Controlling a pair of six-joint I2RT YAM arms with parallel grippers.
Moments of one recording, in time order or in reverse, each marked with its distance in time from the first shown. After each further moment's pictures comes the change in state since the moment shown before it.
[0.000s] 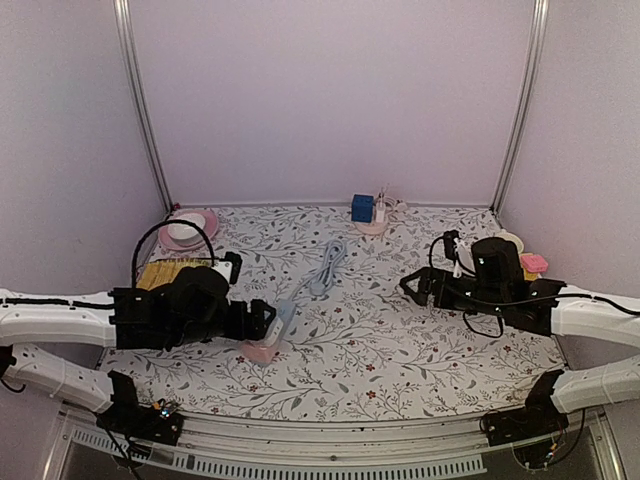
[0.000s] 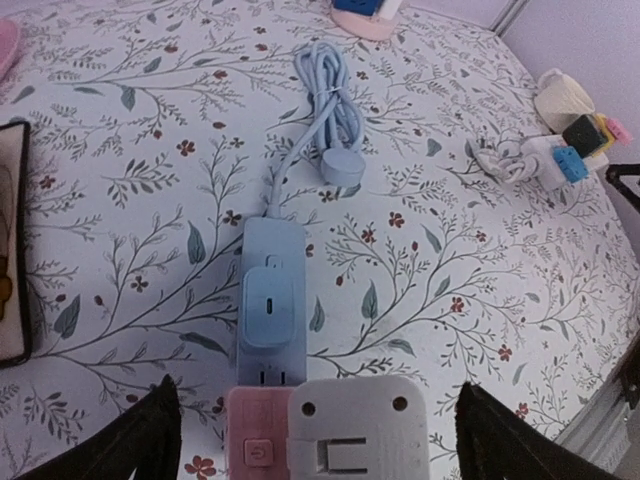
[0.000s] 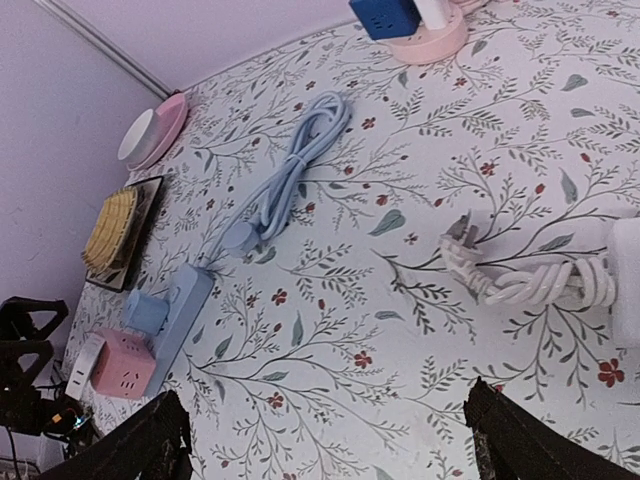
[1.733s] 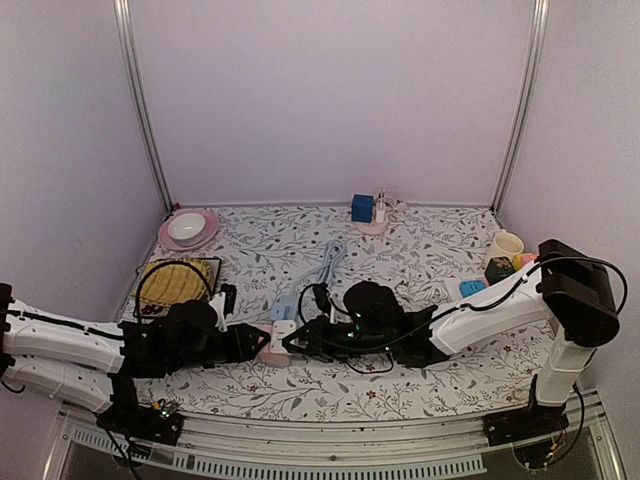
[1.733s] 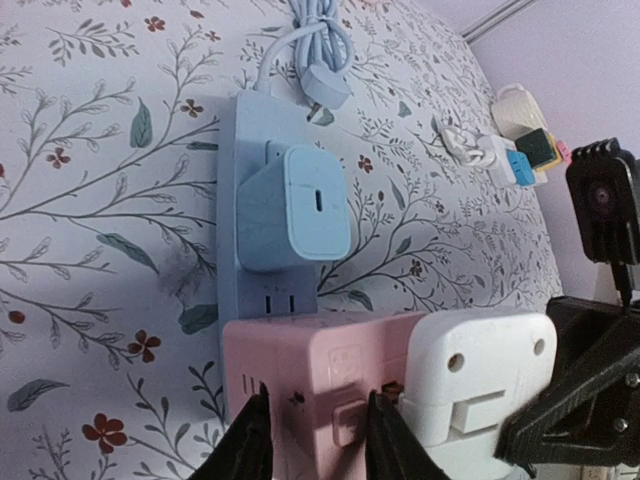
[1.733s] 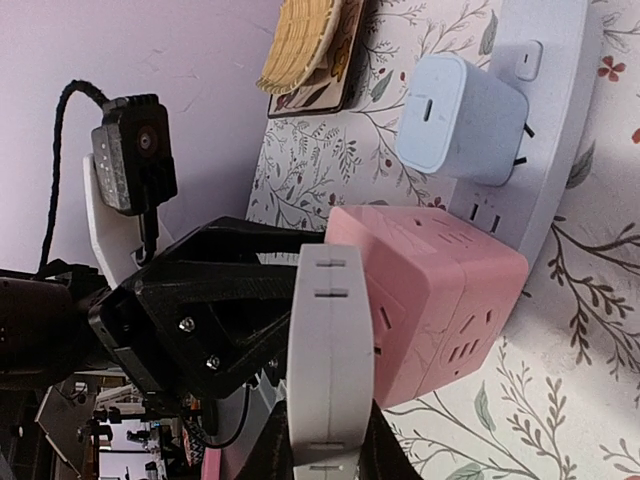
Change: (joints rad) left arm -0.019 -0.029 -0.323 0.375 0.132 -0.276; right arm 0.502 0.774 0.357 0.557 -0.165 0.504
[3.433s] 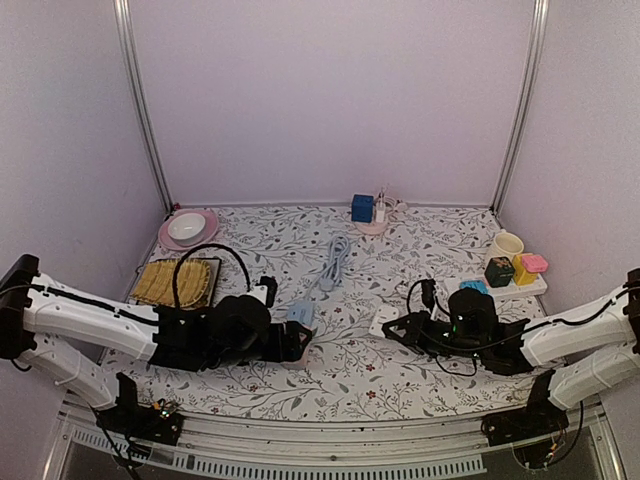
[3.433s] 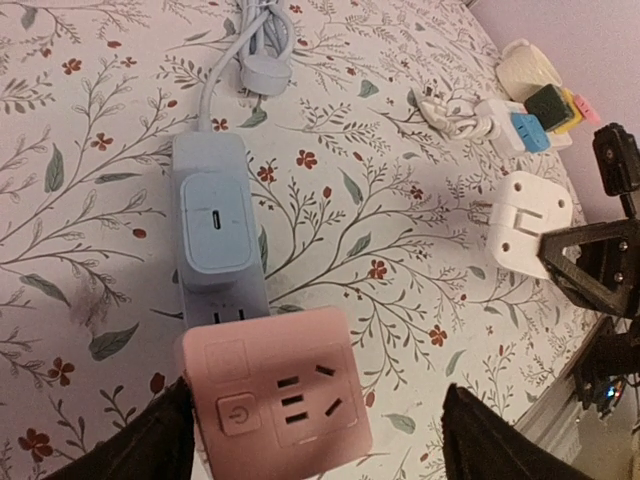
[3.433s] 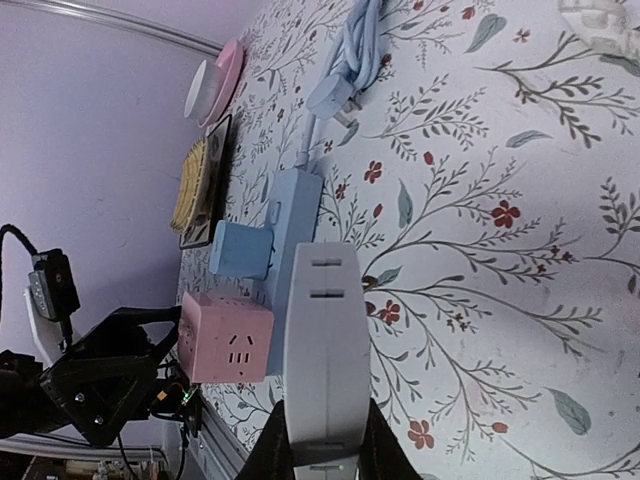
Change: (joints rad) left arm -0.164 0.278 0.317 -0.155 -0.150 0.026; right arm -0.235 -0.542 -0.600 0.024 0.137 -0.037
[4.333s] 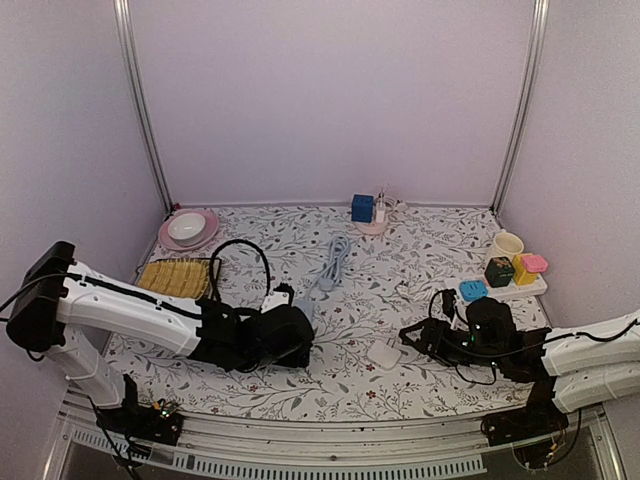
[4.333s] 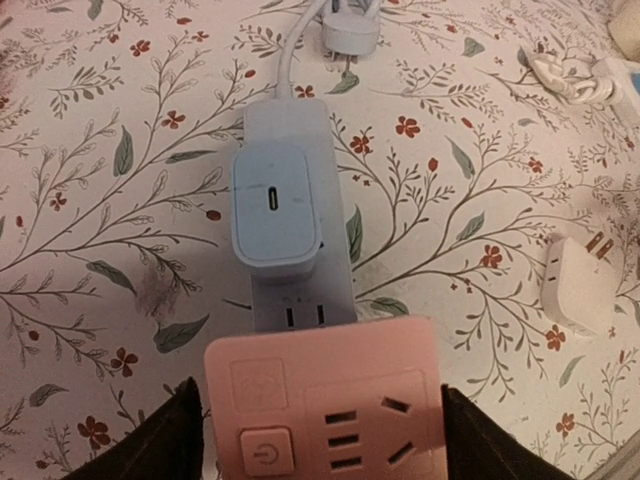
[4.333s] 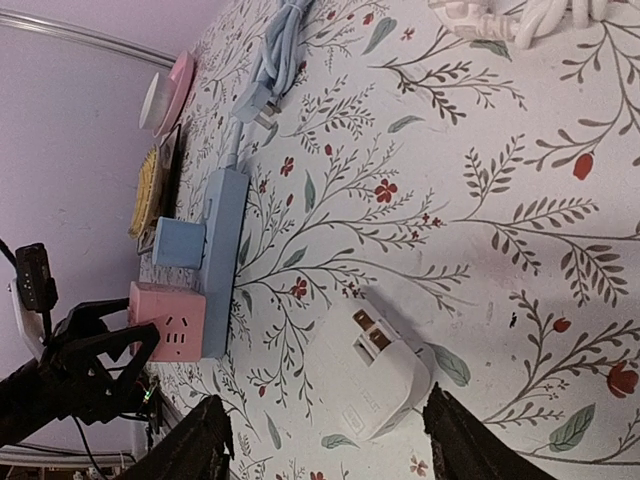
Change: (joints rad) left arm -0.050 0.236 0.245 -0.355 -0.167 -0.040; right arm -0.049 -0.224 -0.130 -0.190 0.051 -0.013
